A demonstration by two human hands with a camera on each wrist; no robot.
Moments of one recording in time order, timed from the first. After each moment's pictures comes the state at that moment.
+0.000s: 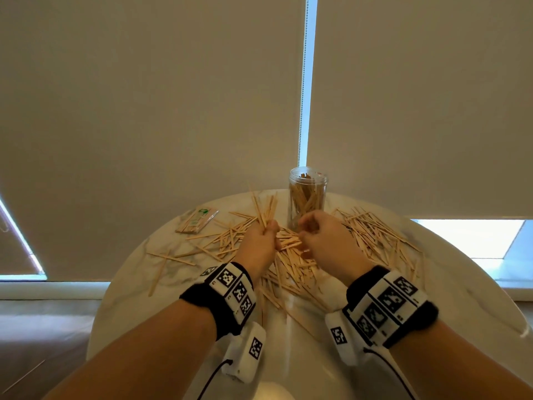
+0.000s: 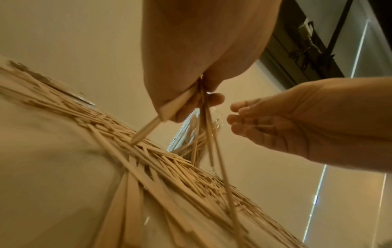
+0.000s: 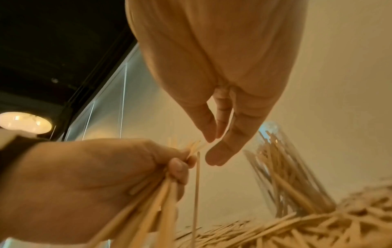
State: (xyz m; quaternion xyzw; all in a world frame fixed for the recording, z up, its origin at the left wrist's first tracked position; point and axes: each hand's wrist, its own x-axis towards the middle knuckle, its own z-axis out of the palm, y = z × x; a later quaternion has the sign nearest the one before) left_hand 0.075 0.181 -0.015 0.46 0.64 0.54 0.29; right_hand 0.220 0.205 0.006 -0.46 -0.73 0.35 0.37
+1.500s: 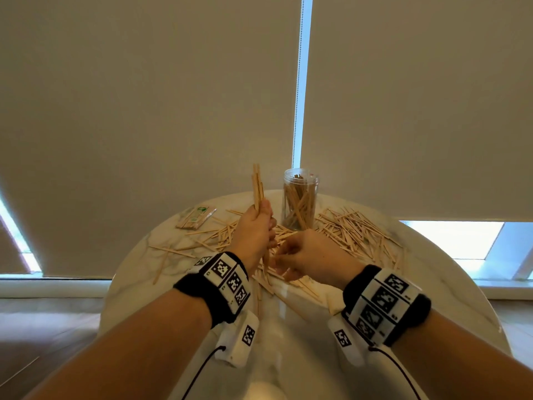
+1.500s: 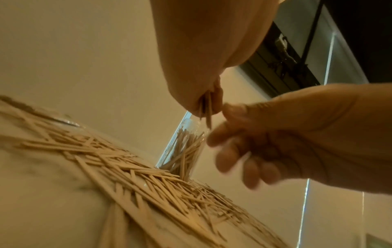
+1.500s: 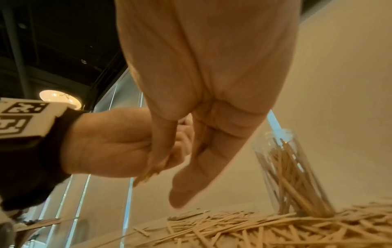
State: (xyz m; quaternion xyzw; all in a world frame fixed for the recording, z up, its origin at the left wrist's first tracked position) left_hand 0.085 0.150 0.013 0.42 0.48 0.64 0.42; right_hand 0.228 0.158 0.020 -0.42 -0.81 0.37 0.18
